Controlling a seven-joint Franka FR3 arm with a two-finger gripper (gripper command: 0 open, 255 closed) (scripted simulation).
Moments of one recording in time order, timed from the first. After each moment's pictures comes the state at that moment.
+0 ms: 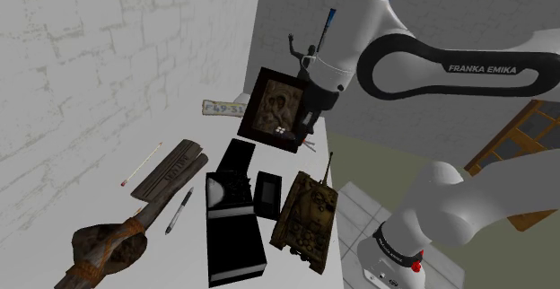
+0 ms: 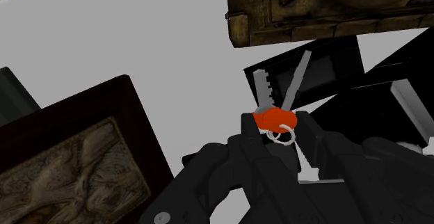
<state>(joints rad) 0.26 -0.61 0.21 -2.45 0.09 1.91 0.04</state>
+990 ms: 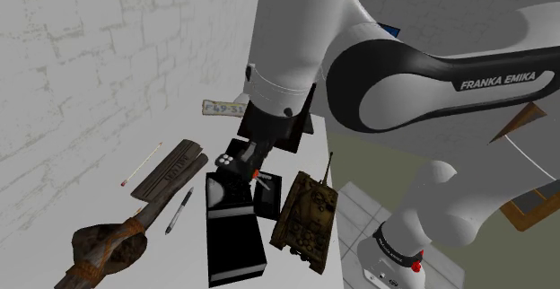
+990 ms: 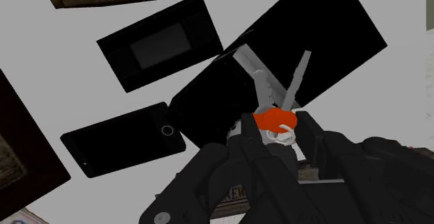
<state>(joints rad) 0.32 -0.30 0.51 -2.15 0.10 1.93 0.42</state>
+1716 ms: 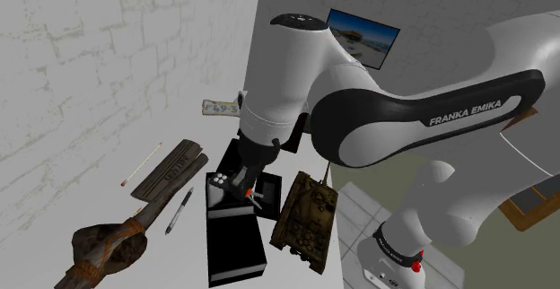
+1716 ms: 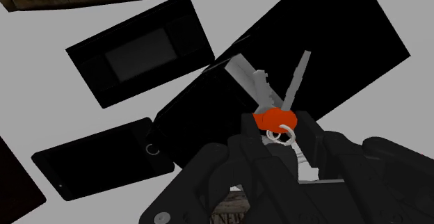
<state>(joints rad) 0.32 -0.25 0.55 -2.23 0.09 2.06 0.45</state>
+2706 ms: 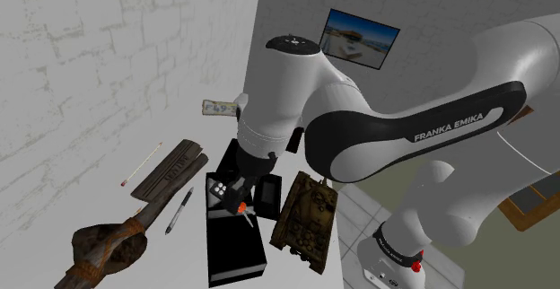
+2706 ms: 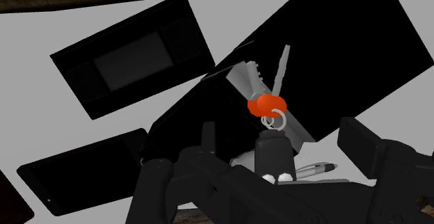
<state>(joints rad) 0.32 -0.23 0.56 -2.28 0.08 2.13 0.46</state>
